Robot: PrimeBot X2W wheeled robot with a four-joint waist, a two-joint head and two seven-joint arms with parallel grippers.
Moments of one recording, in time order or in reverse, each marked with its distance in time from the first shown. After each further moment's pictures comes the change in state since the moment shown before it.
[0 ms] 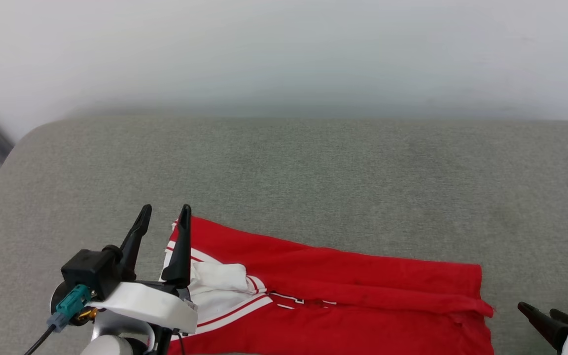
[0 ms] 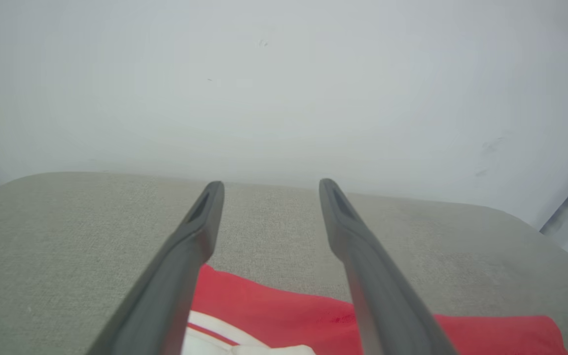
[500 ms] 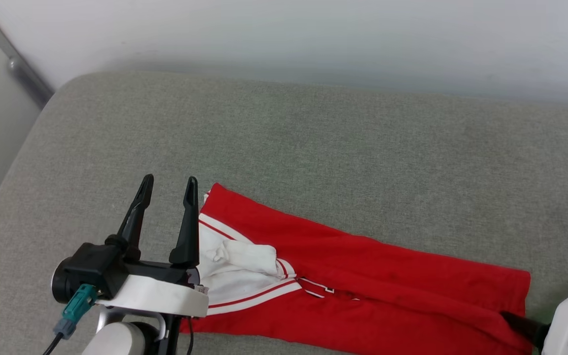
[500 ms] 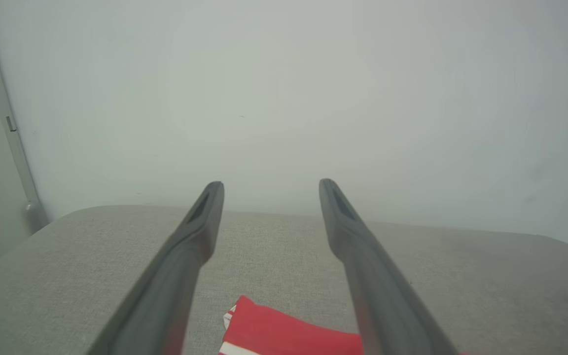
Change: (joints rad) left arm -0.048 -0.032 -0.013 -0.065 0.110 0.021 -0.087; right arm -0.083 0.063 -0.024 0.183 -0.008 0.000 0.063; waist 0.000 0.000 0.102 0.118
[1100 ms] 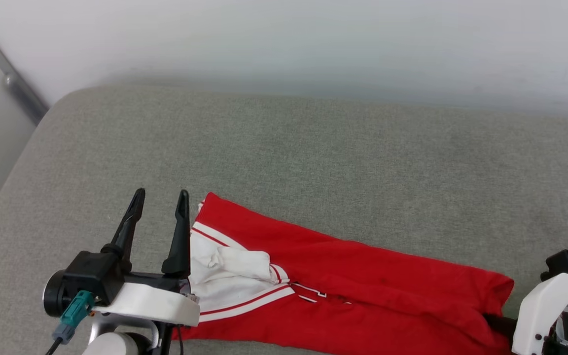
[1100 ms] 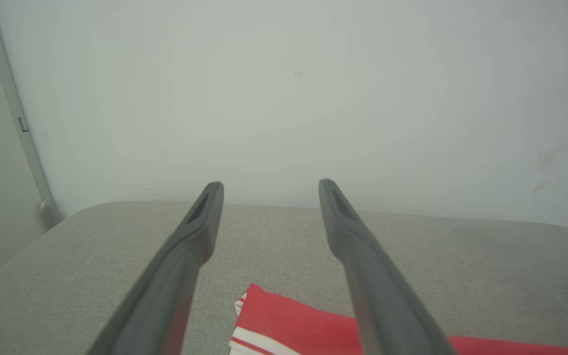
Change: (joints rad) left arm 0.030 0.014 0.008 0.015 0.019 0.033 0.015; right arm -0.037 0.007 0.101 0.022 -0.017 0.000 0.029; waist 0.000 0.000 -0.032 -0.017
